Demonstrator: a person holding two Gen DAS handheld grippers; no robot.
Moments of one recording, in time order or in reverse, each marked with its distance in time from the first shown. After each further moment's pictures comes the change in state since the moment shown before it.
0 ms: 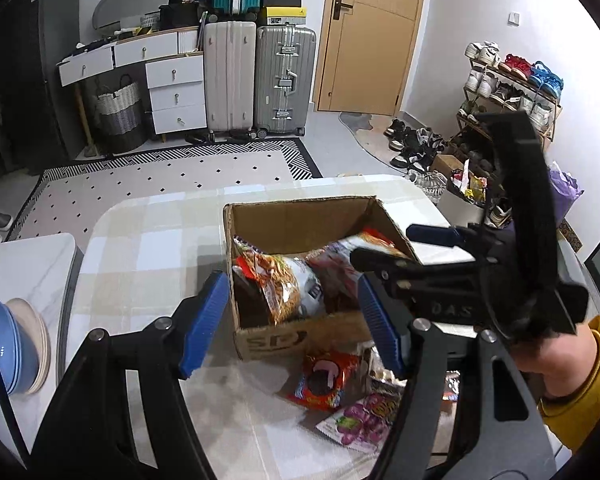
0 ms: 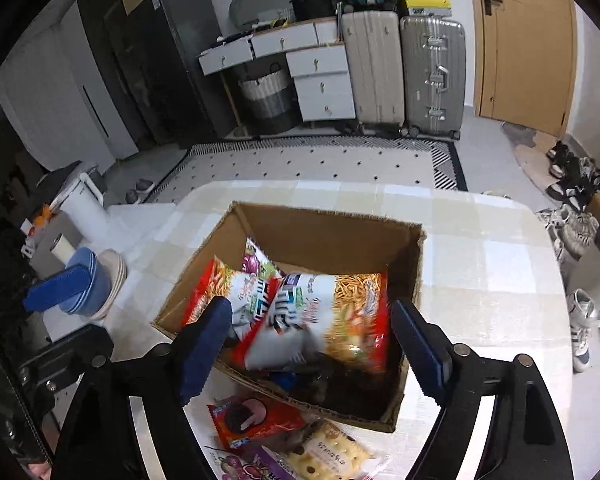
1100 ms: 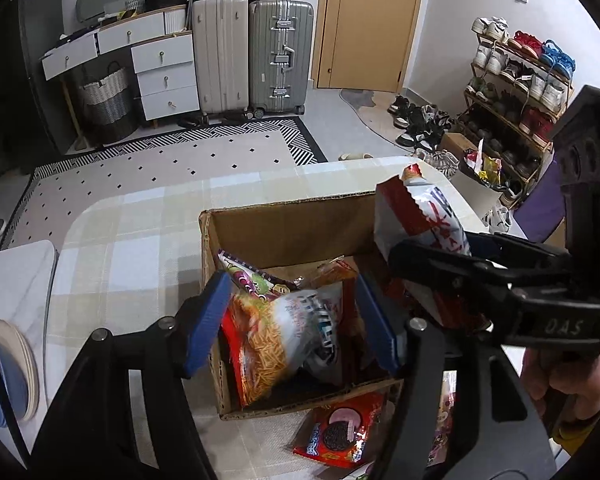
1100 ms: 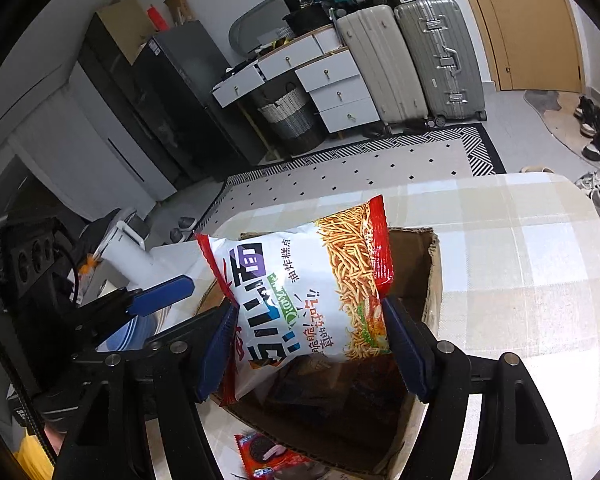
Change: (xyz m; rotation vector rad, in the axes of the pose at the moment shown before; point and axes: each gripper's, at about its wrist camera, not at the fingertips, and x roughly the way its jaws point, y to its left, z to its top) left arm 0.151 0.009 0.047 0.030 0.084 0.000; right arm 0.030 -0.045 0.007 0.156 -0.035 0.184
